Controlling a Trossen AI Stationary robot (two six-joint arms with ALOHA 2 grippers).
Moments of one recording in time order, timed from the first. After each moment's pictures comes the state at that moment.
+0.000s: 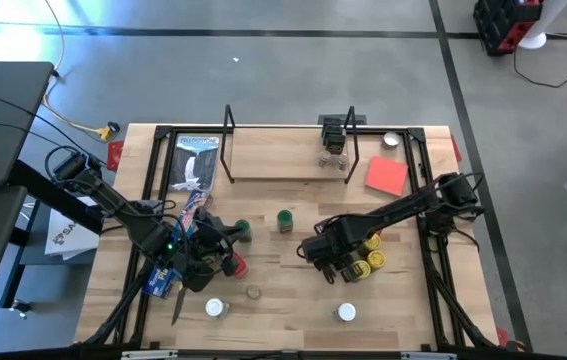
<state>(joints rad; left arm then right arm) -0.65 1.36 1.08 -0.69 -0.99 -0.97 0.29 1.86 1.33 -0.98 -0.04 -0.22</state>
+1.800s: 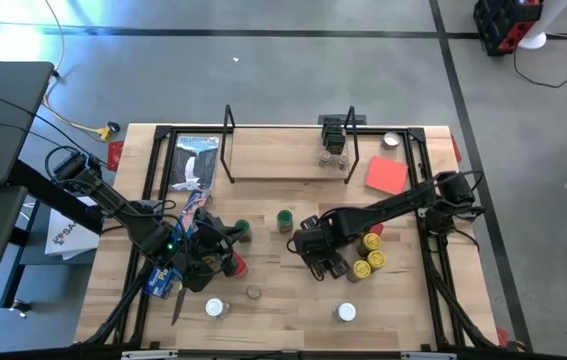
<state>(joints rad) -0.65 1.36 1.08 -0.69 -0.98 -0.97 0.25 1.87 1.36 -0.84 -0.03 -0.32</state>
